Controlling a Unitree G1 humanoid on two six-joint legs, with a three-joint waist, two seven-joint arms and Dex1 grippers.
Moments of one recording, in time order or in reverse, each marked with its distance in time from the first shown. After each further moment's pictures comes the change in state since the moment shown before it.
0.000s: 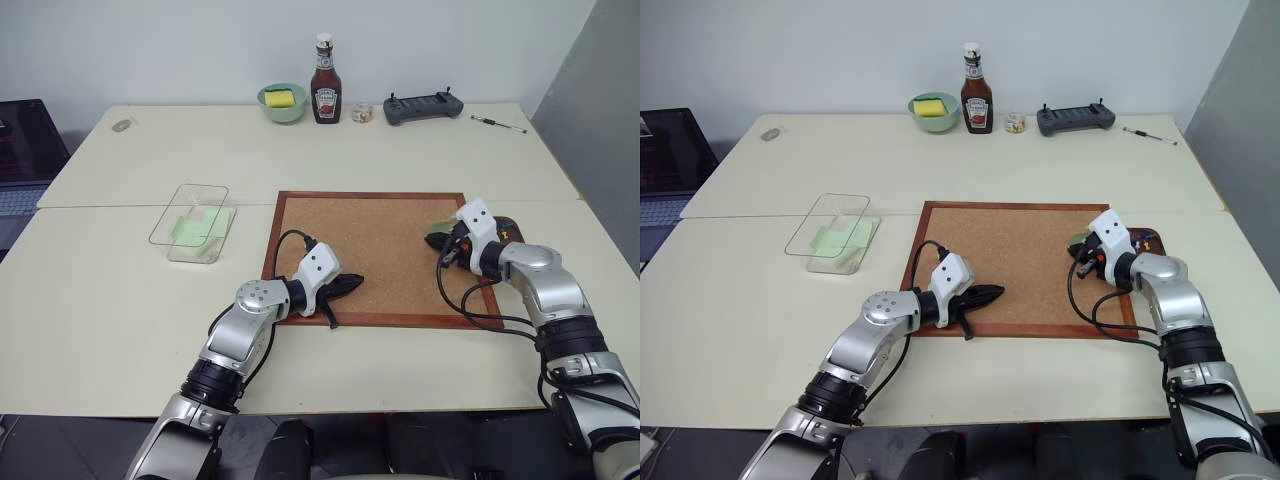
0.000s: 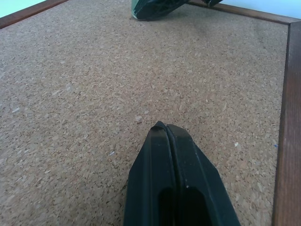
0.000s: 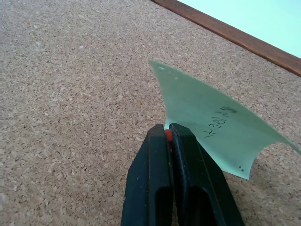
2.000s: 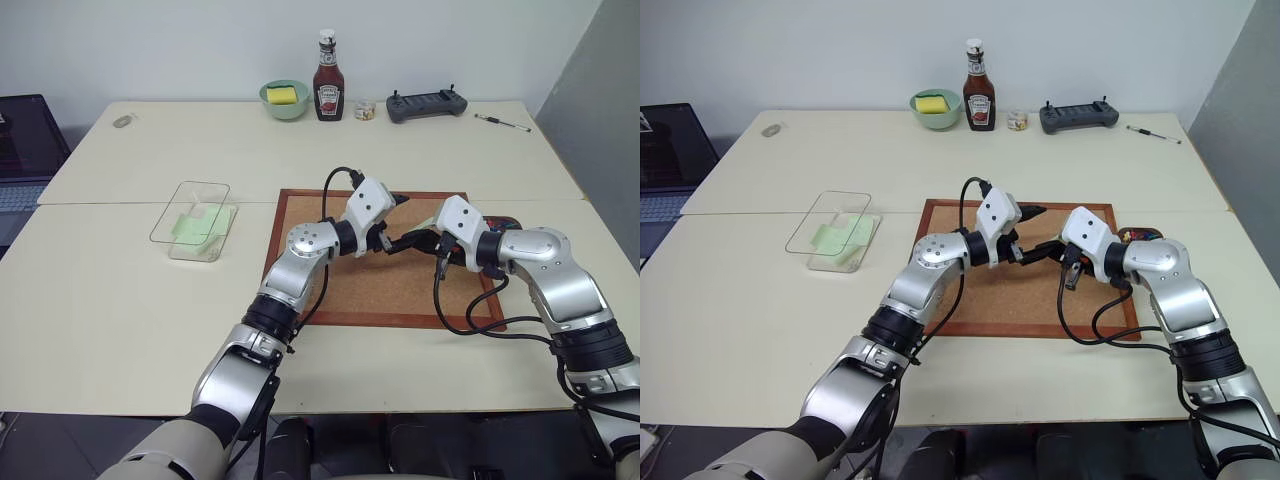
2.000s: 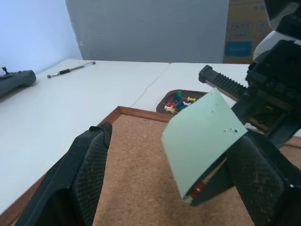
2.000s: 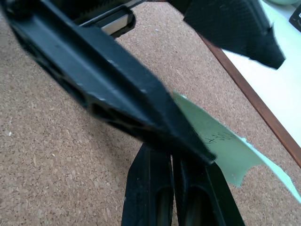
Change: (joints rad) left arm -0.412 -0.256 0.039 0.423 0.031 -0.298 0.065; right arm 0.040 -0.096 0.115 -0.350 -0.049 0.016 0.142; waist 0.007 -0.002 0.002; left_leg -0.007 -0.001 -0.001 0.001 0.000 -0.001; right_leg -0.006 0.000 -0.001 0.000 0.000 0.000
